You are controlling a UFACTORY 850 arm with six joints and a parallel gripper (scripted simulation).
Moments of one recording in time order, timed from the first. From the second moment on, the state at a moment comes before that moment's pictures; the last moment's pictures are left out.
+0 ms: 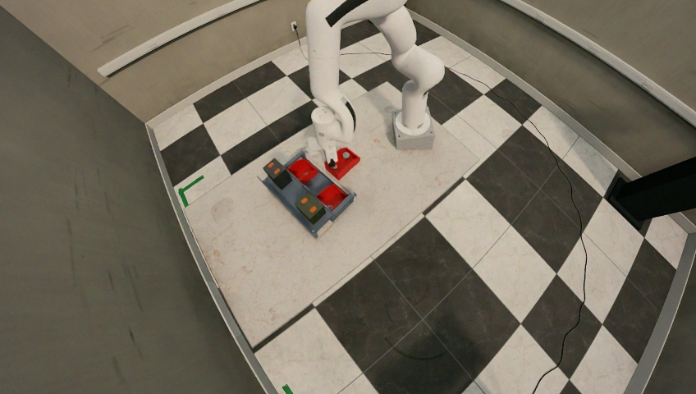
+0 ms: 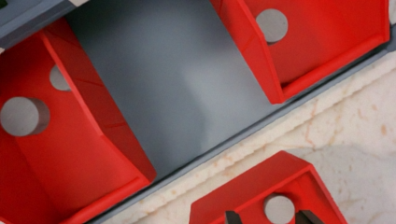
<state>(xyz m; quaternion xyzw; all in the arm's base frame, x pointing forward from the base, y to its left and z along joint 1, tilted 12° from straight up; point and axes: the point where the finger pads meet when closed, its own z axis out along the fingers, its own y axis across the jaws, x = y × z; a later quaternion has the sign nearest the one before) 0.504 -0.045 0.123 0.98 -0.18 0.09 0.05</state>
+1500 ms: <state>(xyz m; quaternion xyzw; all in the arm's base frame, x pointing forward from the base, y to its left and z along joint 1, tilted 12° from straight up) 0.513 -0.049 0.124 0.85 -0.53 0.10 0.00</state>
